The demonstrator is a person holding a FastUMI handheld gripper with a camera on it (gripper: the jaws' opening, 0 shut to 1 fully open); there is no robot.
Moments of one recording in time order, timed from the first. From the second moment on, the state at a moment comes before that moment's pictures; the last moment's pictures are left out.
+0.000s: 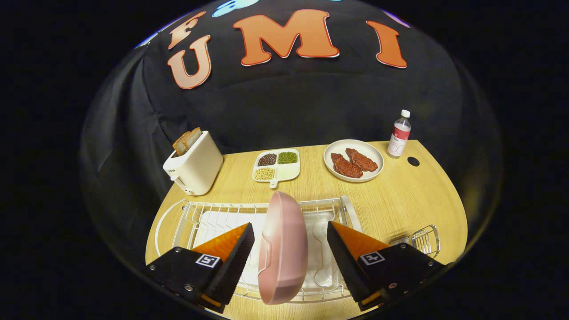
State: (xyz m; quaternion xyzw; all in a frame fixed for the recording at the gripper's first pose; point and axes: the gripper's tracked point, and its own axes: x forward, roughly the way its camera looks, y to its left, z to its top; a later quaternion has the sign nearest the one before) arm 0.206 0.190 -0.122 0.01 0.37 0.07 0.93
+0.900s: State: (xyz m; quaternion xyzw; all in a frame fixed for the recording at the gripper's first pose) arm 0.195 0.161 -0.121 -0.02 0.40 -0.05 0.92
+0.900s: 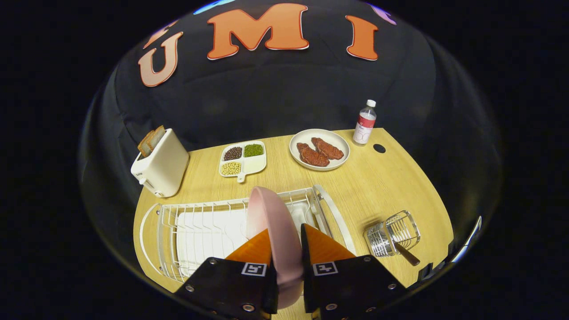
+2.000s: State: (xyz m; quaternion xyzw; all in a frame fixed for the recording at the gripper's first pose) arm 0.157 0.134 -0.041 -0.03 0.34 -0.05 0.94
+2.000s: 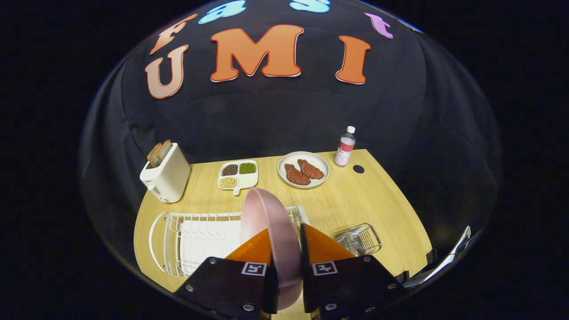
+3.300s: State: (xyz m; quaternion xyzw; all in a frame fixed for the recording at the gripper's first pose) arm -0.032 0.135 -0.162 0.15 0.36 0.07 0.92
